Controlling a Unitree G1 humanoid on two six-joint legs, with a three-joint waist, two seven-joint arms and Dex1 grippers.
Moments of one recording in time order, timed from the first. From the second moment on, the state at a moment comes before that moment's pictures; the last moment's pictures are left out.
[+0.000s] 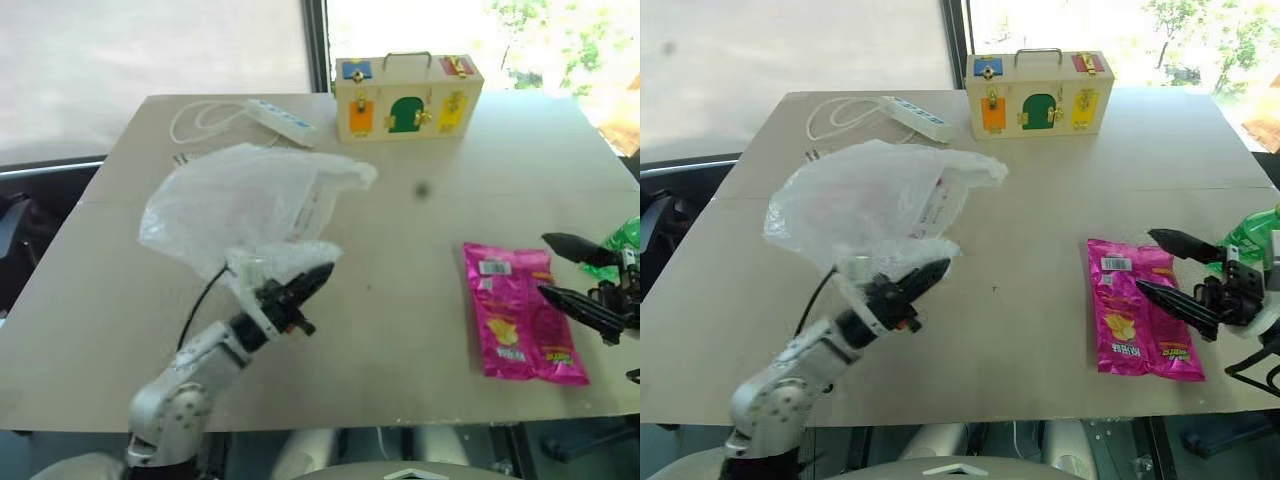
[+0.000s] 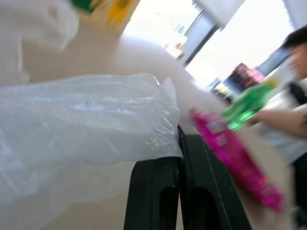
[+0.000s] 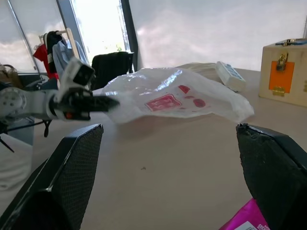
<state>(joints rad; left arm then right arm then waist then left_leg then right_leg) 0.07 0.36 0.20 -0.60 -1.02 0.67 -0.52 0.08 -0.74 -0.48 -0.21 0.90 0.34 1.28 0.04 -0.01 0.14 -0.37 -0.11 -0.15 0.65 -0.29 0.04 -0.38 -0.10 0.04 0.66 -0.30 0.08</state>
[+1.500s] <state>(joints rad) 0.39 0.45 0.33 -0.73 -1.08 0.44 -0.66 0.00 -0.78 -0.32 -0.03 0.77 0.91 1.00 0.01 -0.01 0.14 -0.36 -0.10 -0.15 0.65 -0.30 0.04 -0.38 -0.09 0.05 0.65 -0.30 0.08</state>
